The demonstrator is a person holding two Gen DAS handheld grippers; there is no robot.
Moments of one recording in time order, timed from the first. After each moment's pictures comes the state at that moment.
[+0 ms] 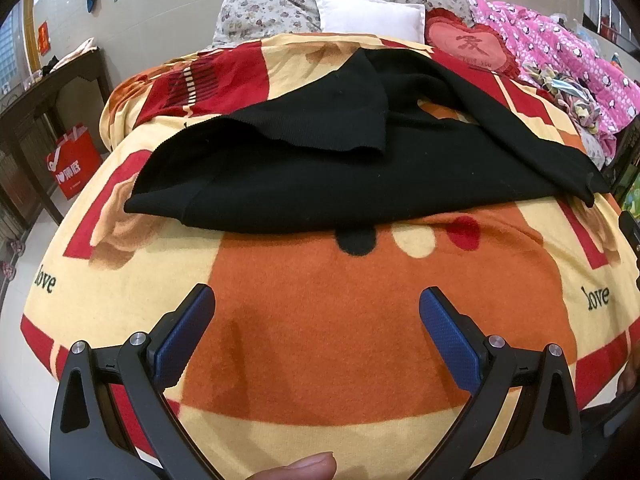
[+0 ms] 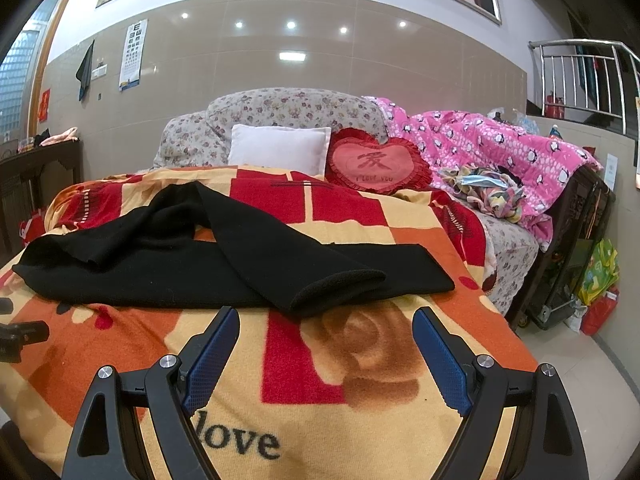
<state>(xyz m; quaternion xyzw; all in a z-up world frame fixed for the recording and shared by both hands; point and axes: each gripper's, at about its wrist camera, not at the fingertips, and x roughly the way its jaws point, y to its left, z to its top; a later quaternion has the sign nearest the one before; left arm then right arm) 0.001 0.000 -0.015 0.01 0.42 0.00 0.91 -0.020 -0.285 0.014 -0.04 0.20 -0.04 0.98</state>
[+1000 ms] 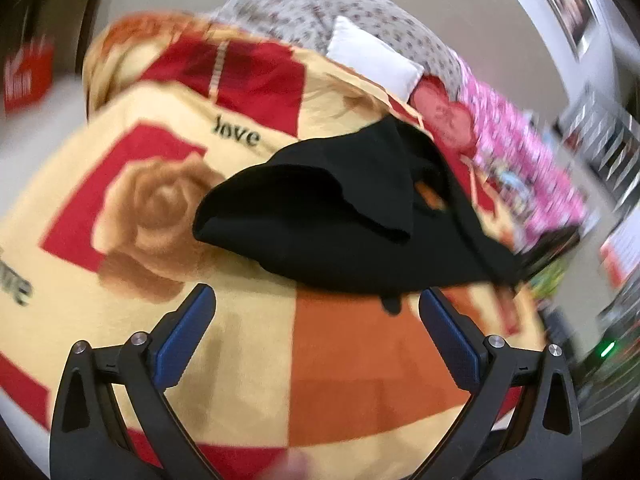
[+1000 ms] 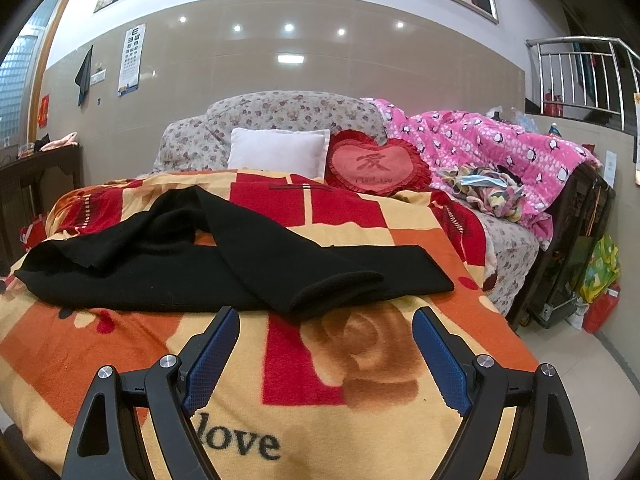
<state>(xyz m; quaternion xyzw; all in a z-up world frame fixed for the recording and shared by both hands) 0.032 0.139 0.001 -0.24 0.40 -0.13 0.87 -0.020 -0.287 0.016 -0.03 0.20 -0.04 0.98</state>
